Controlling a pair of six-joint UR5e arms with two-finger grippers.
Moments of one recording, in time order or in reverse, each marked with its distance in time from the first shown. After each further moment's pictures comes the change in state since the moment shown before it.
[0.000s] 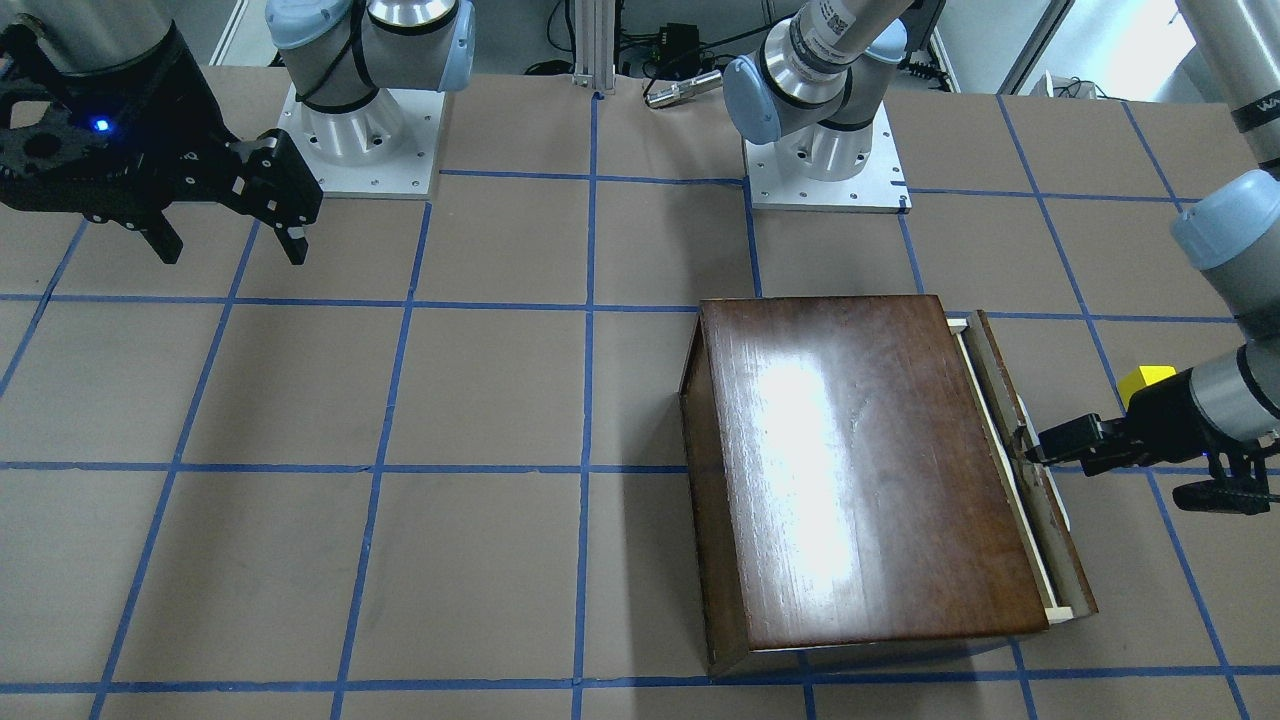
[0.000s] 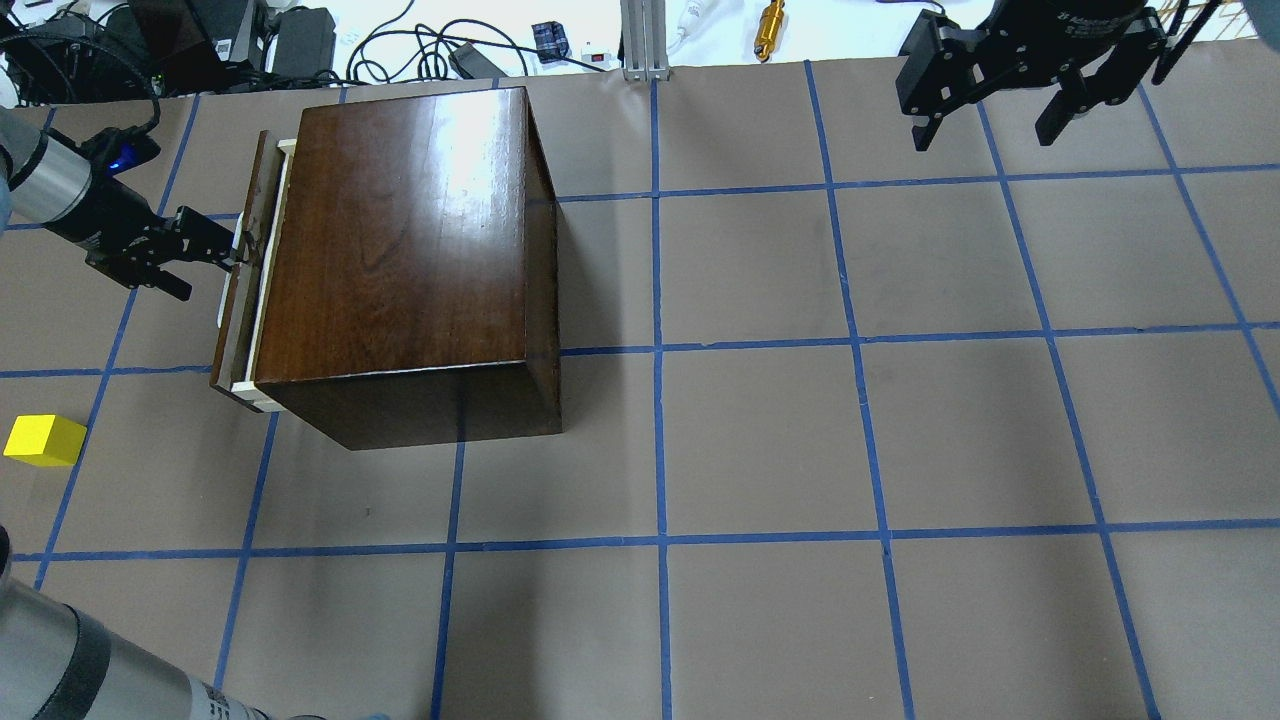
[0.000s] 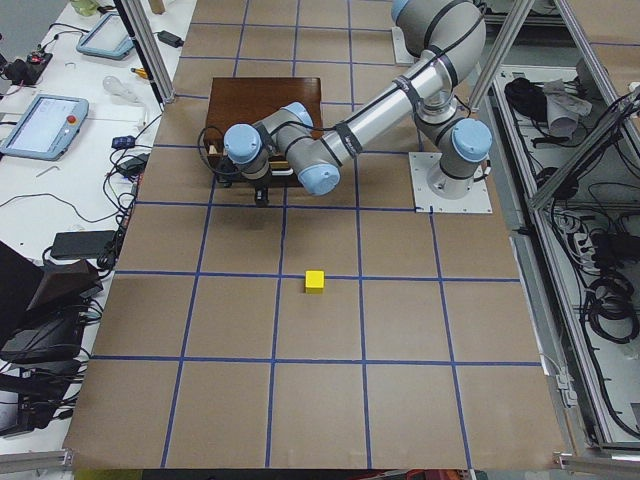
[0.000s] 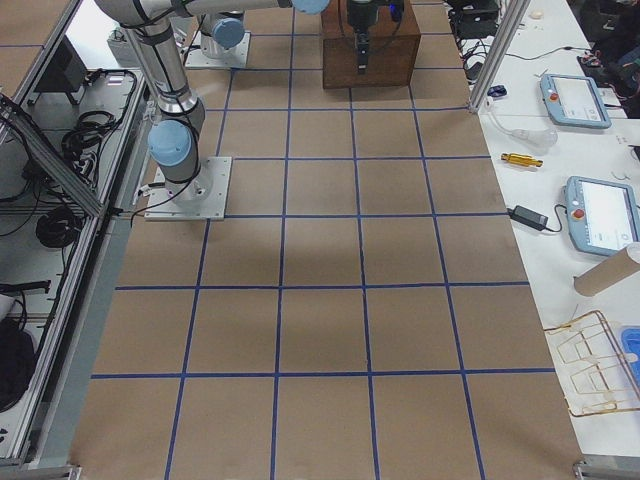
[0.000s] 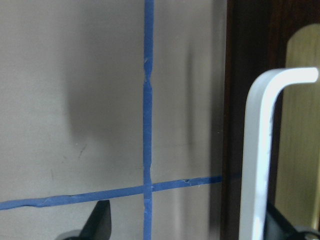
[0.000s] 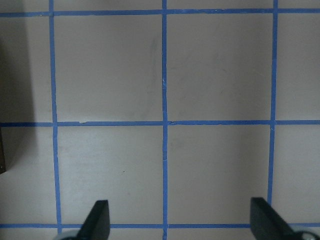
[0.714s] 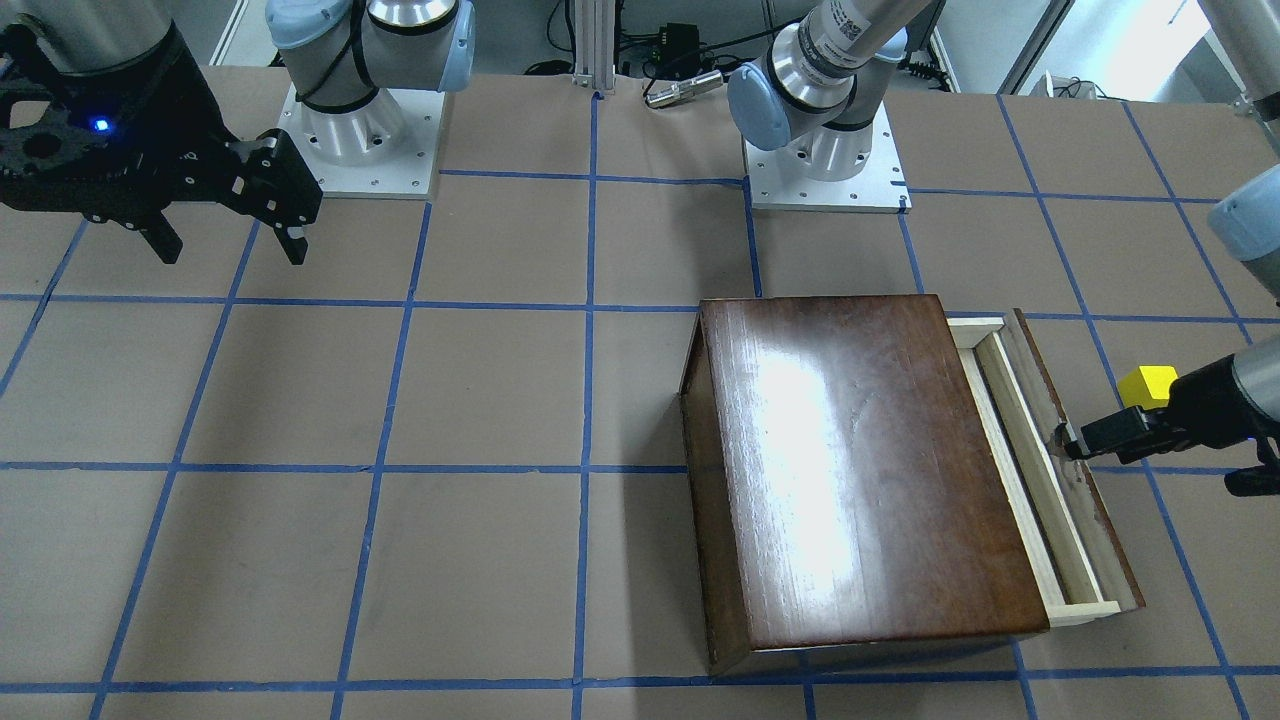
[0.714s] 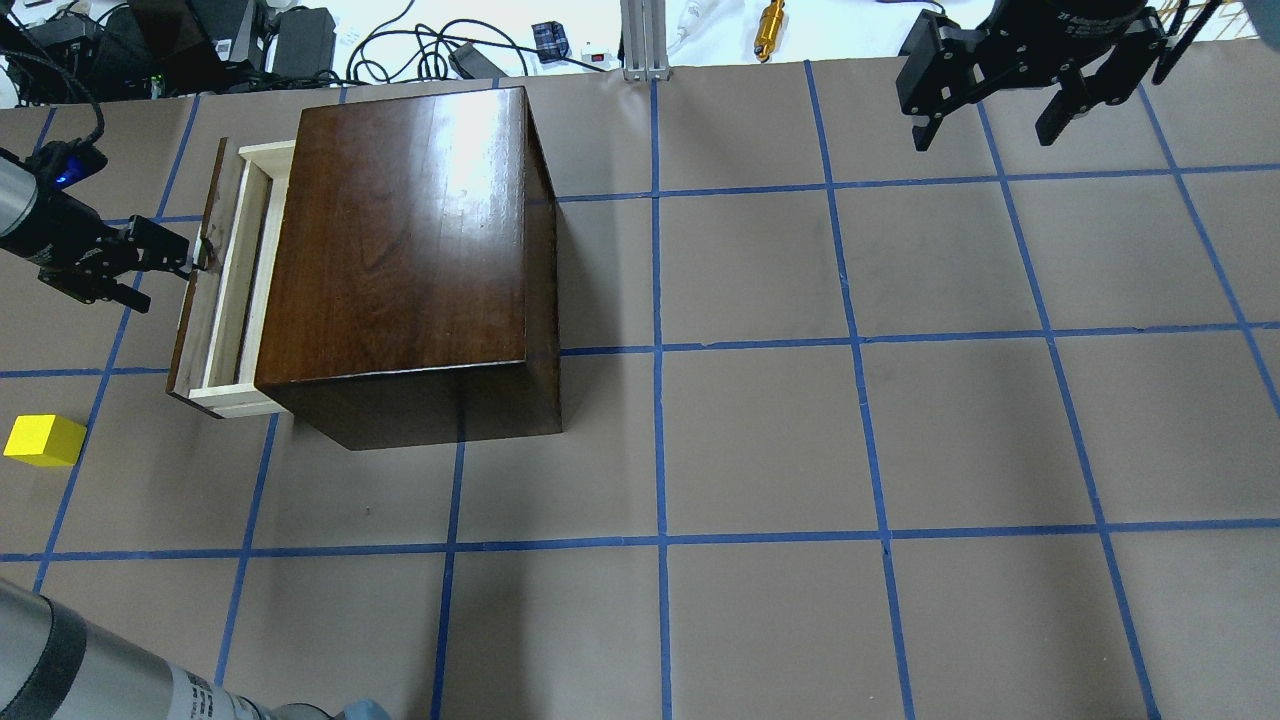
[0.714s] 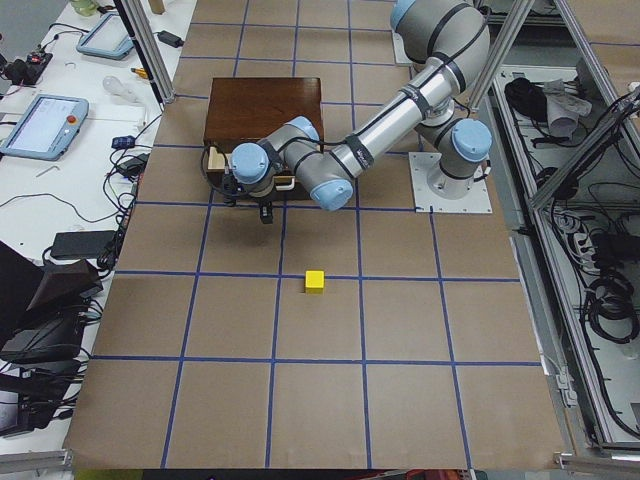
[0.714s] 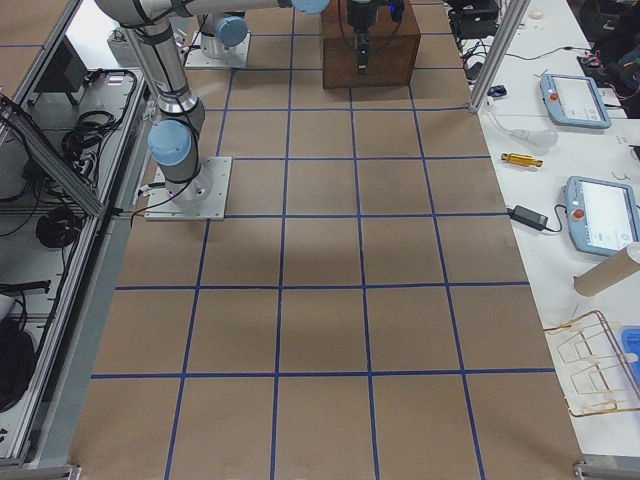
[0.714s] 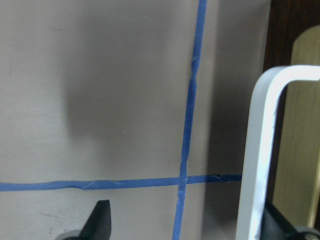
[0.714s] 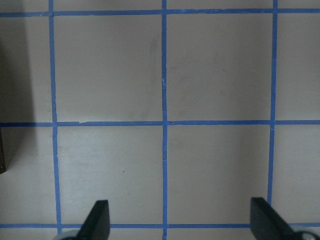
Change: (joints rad) left arm 0.080 -0.002 0.003 0.000 -0.003 0.001; right arm 0.000 0.000 0.000 0.000 0.000 0.000
